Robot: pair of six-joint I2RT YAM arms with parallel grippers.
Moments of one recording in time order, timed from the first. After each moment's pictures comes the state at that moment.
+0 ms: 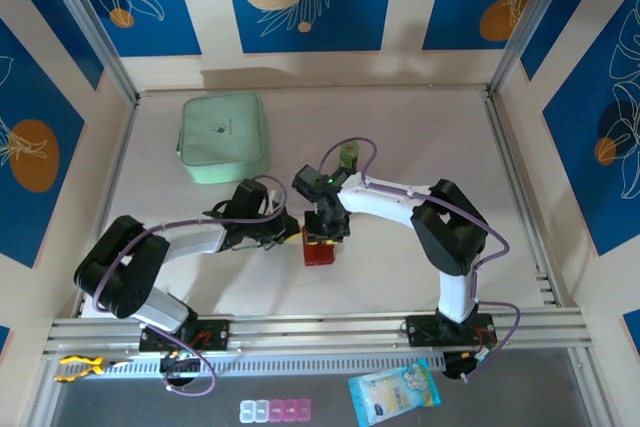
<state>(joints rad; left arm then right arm) -0.59 1.51 0.59 0.09 0.56 -1.02 0.87 1.88 1.31 -0.89 -0.15 0.79</state>
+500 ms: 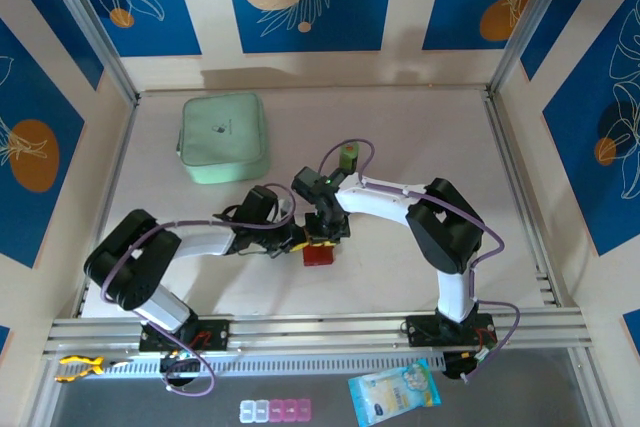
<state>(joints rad) -0.65 1.57 0.59 0.11 0.56 -1.07 0.87 1.90 1.31 -0.91 -0.15 0.79</state>
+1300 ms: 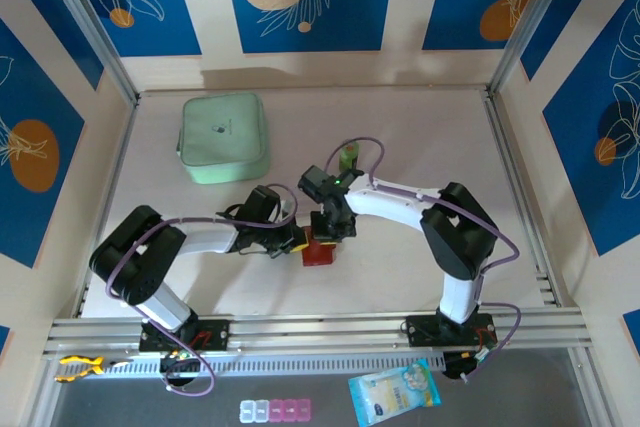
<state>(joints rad) -0.65 1.60 0.60 0.07 0.54 -1.04 0.84 1.81 1.25 -0.89 -0.12 0.79</state>
